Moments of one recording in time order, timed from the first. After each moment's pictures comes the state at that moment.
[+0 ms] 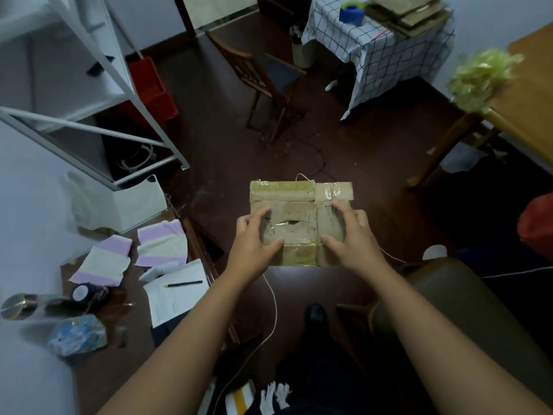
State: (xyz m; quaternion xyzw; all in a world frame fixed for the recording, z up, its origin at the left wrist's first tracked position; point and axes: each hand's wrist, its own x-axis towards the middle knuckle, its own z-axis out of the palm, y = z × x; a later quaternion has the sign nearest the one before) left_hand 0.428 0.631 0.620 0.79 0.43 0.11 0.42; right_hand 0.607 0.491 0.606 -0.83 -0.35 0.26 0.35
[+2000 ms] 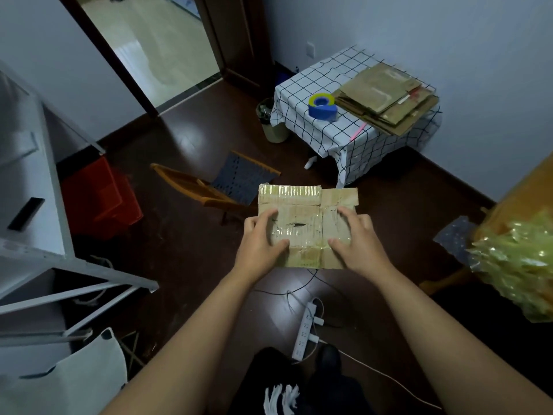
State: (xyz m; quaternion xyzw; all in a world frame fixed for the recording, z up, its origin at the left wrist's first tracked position) left_hand 0.954 1.069 0.647 0.84 0.36 0.07 0.41; right_hand 1.109 0.900 0.619 -0.86 -0.30 0.22 0.35
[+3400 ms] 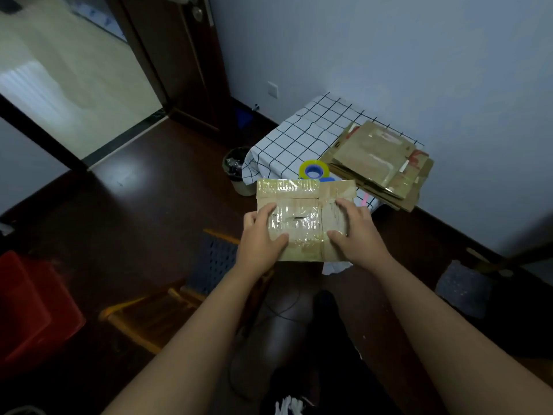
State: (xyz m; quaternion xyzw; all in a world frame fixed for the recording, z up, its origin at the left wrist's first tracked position) left_hand 1.246 1.446 0.640 0.85 0.26 0.07 0.44; right_hand 1.365 1.257 0.648 -0.91 -0.21 0.17 0.33
